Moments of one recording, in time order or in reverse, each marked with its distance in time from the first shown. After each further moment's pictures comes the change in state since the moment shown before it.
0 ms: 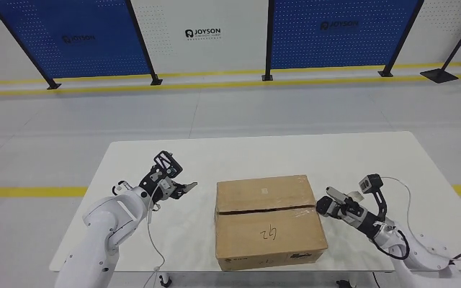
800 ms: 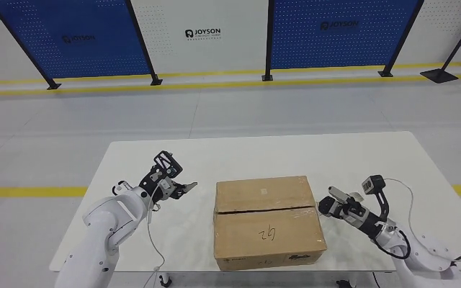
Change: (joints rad) left arm 0.000 0.000 0.000 0.000 0.000 0.000 0.000; right arm -0.010 0.012 -0.010 0.005 0.011 -0.002 -0.016
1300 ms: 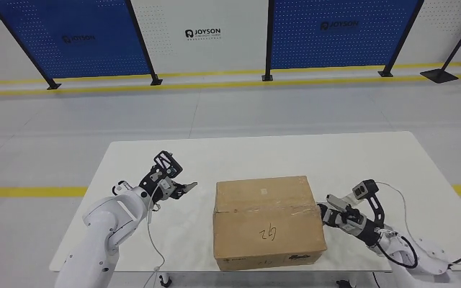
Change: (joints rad) left arm 0.000 0.000 0.000 0.000 0.000 0.000 0.000; right arm -0.030 0.005 -0.010 -0.031 0.165 0.013 0.132
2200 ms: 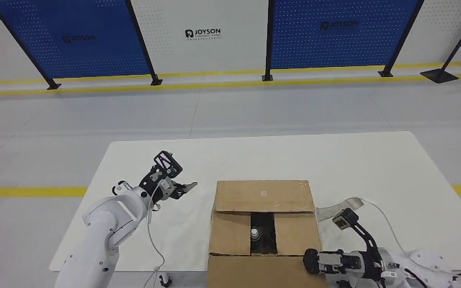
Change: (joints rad) left arm 0.000 0.000 0.000 0.000 0.000 0.000 0.000; right arm -0.102 0.043 -0.013 -0.129 -0.056 -0.027 0.374
